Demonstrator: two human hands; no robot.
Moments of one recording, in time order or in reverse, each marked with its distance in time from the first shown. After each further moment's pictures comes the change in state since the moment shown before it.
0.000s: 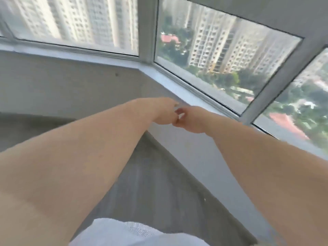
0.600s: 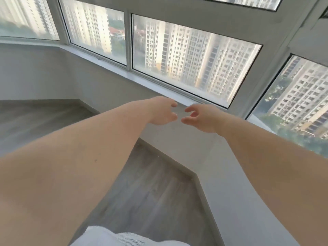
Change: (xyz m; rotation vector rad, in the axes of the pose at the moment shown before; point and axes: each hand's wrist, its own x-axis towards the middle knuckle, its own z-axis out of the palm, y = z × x) left_hand 0.004 -0.277 -0.124 -0.202 0.327 -0.556; right_hand 0.270 -0.209 -0.066 -0.039 -0.018 -0.512
